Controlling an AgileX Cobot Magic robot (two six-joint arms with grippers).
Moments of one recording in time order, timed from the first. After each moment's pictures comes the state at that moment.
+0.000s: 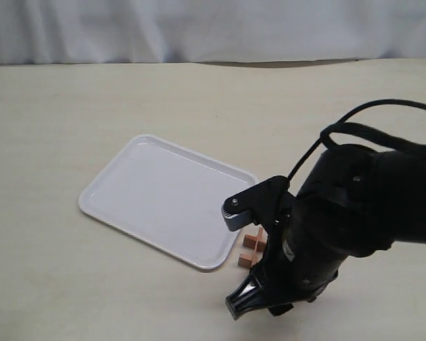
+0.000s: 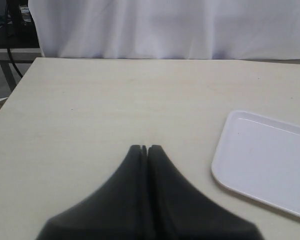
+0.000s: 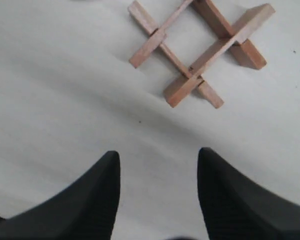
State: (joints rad) left arm -0.13 0.00 0.00 0.28 0.36 -0.31; right arm 0.57 1.60 -0.79 -0.12 0.78 0.48
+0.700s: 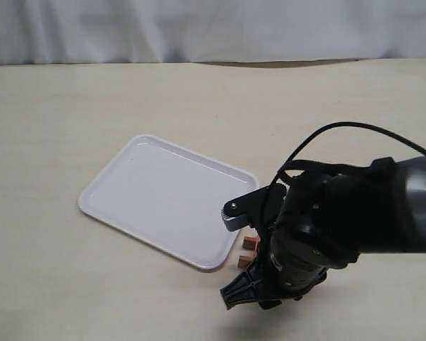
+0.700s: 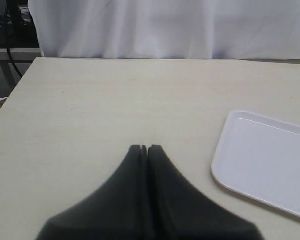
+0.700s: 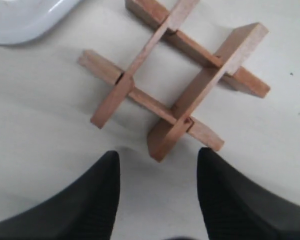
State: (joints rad) left arm -0.13 0.00 0.00 0.28 0.36 -0.31; right arm 0.57 1.74 -0.78 -0.28 0.63 0.72
